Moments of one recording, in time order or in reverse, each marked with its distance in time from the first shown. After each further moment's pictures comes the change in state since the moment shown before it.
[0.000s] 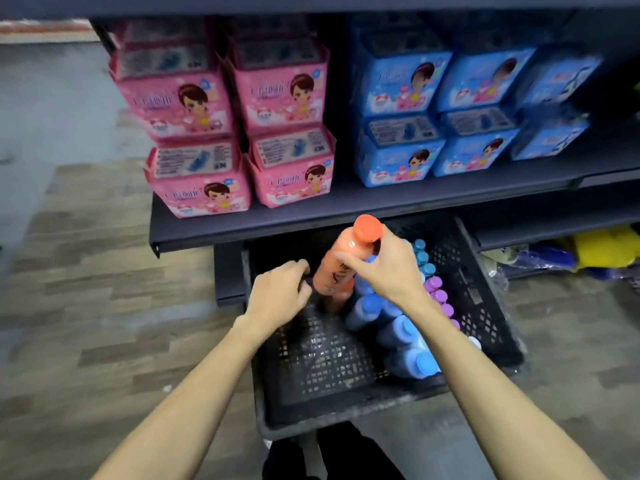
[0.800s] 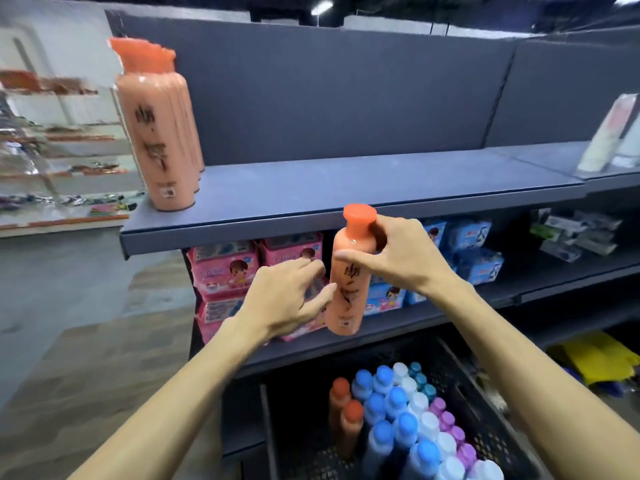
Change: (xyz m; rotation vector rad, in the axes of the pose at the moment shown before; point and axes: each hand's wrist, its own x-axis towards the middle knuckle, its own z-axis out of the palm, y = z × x) left_hand 0.034 0.051 -0.248 0.166 0.515 0.483; right_hand 0.018 -0.198 -0.171 -0.172 0.237 -0.512
